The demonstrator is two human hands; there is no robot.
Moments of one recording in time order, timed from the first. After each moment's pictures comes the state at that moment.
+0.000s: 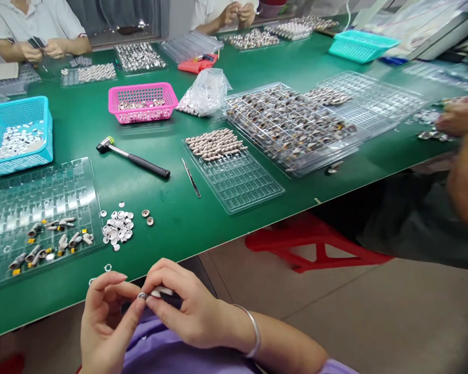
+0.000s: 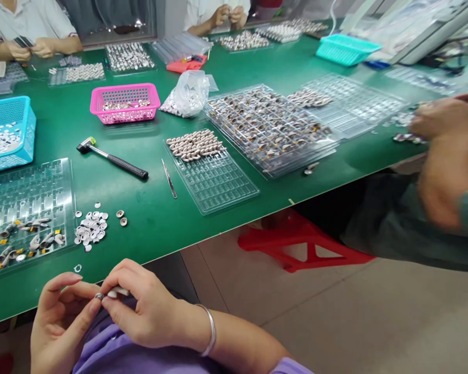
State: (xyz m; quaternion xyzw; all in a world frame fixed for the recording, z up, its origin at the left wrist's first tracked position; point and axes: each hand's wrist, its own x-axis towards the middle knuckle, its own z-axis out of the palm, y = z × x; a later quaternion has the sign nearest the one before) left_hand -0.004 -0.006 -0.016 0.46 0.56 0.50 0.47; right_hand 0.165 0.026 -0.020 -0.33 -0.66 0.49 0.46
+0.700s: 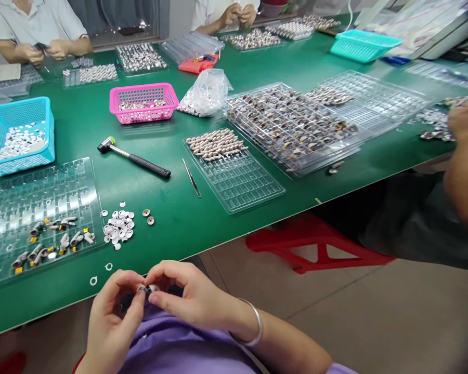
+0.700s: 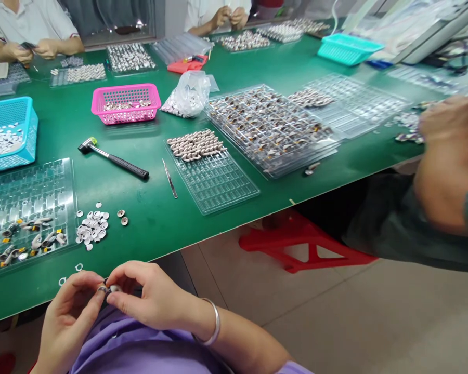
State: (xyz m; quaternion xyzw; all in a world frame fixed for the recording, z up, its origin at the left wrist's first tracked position) left_hand -0.008 0.009 -0.016 0.60 0.54 0.44 0.39; right_hand 0.173 0.031 -0.028 -0.35 -0.59 0.62 0.38
